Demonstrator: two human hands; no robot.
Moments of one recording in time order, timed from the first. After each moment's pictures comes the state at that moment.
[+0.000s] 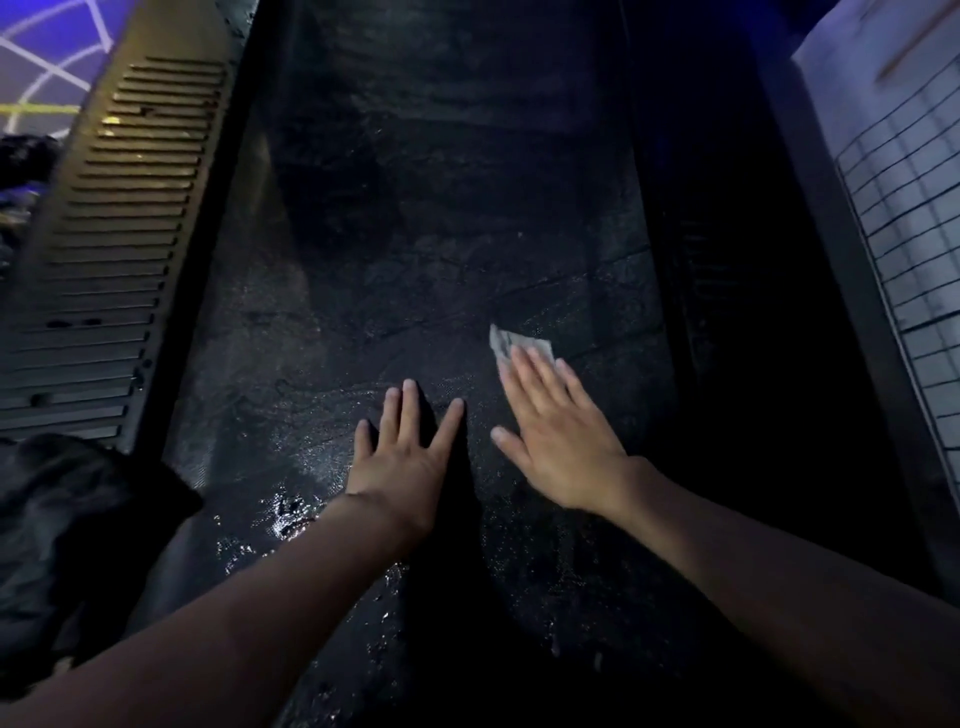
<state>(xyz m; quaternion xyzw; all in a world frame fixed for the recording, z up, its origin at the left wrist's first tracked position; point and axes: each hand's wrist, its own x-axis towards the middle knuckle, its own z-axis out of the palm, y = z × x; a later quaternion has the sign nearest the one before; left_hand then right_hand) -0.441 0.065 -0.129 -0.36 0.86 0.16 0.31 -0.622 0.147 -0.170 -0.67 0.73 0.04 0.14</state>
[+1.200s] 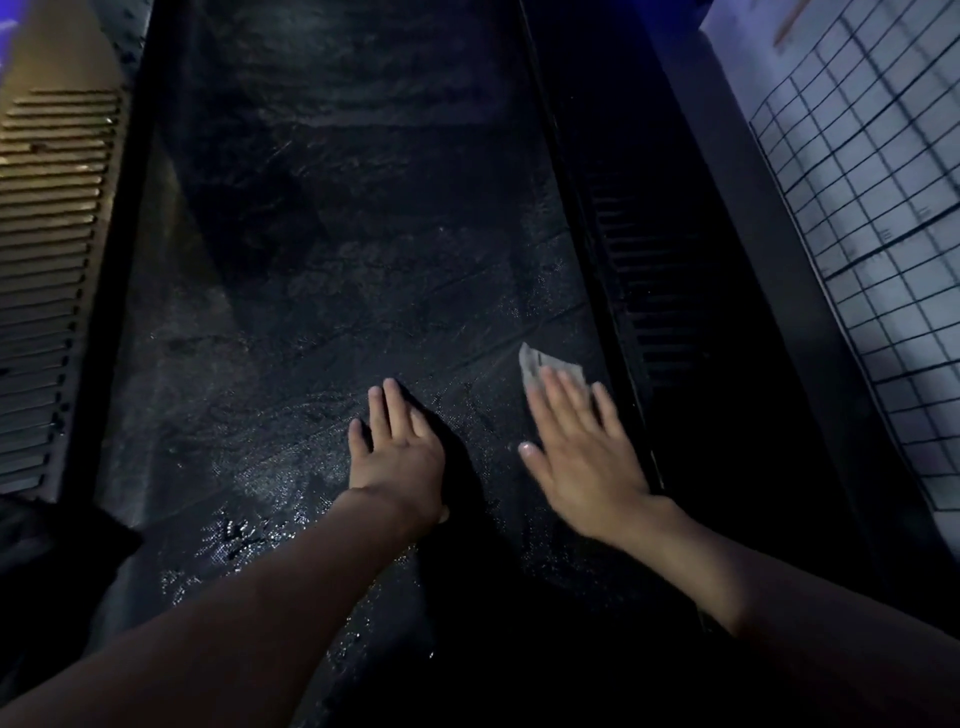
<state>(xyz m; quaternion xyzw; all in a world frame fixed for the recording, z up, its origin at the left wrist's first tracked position) -0.495 0.092 -0.127 -0.39 0.83 0.13 0.37 -0.638 0.229 -0.184 -0.55 0.82 0.00 0.13</state>
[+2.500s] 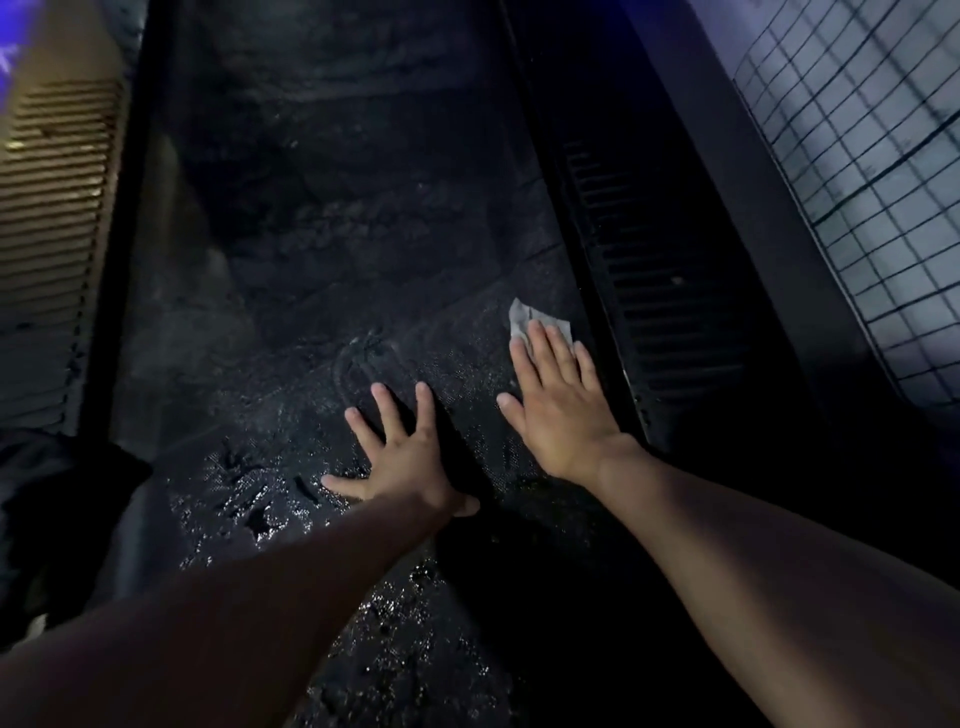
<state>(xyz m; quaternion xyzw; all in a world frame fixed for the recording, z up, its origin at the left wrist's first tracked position) -0.472 0.171 -0.129 -0.52 0.76 0.25 0.28 -0.624 0.248 -0.181 -0.53 0.83 0.02 0.16</state>
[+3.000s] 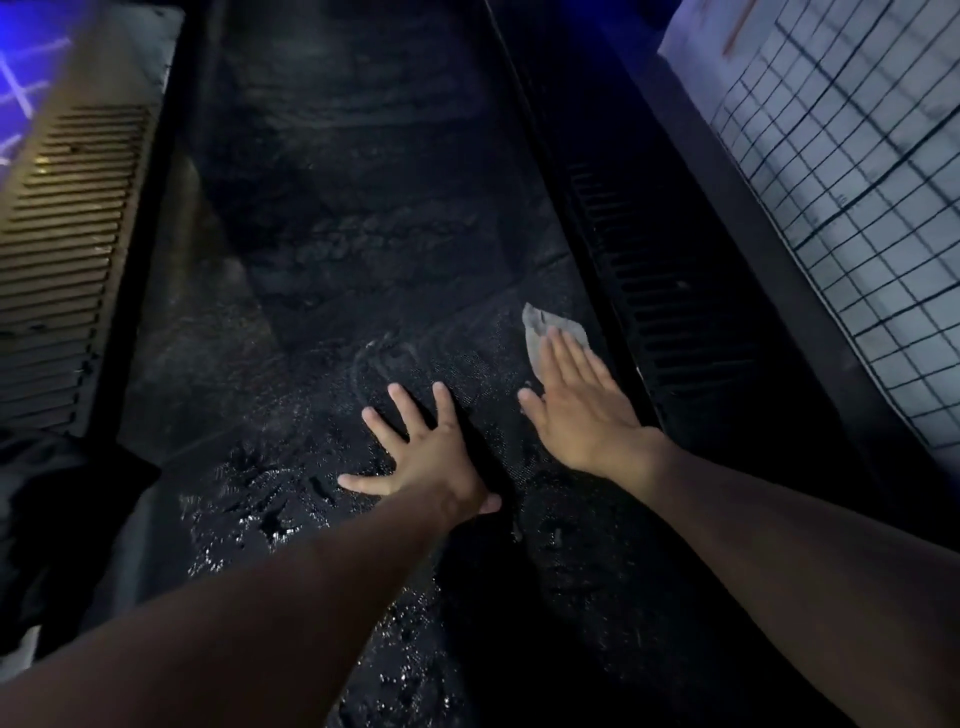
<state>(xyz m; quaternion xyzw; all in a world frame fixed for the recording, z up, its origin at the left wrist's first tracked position) -0.466 0.174 -0.132 -0.52 0.77 0.28 0.24 -0.613 0.250 -0.166 -0.49 0.85 0.03 0.19</state>
